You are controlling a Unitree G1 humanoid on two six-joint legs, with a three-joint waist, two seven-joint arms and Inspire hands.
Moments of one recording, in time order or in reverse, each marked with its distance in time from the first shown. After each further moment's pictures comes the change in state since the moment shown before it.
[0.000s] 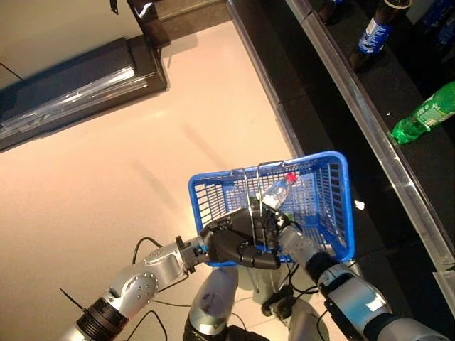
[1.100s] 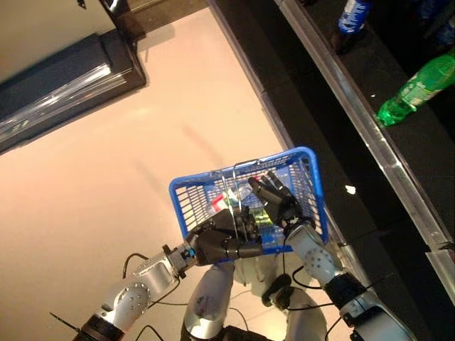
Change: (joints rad) left arm 0.185 -0.070 0.168 0.053 0.007 -0.035 0.002; right arm 0.368 -0.152 -0.007 -0.773 -0.195 -0.132 0.046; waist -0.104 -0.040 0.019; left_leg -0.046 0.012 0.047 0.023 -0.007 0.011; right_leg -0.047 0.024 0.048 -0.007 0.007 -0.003
